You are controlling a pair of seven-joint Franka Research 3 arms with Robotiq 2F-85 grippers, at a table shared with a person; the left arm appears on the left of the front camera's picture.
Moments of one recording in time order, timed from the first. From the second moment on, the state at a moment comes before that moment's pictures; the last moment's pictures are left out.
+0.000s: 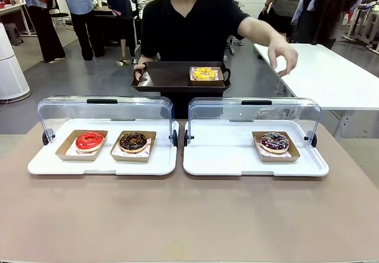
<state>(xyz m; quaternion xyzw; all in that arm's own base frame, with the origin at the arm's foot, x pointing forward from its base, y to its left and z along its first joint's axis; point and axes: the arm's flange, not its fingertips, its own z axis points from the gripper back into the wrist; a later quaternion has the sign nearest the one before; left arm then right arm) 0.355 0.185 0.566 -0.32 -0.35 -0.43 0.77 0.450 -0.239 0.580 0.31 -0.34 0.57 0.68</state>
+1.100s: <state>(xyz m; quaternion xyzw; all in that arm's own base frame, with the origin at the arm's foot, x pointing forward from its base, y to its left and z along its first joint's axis) 0.355 0.185 0.566 -0.32 -0.35 -0.43 0.77 0.451 -0.239 0.580 0.31 -0.34 0.57 0.68</state>
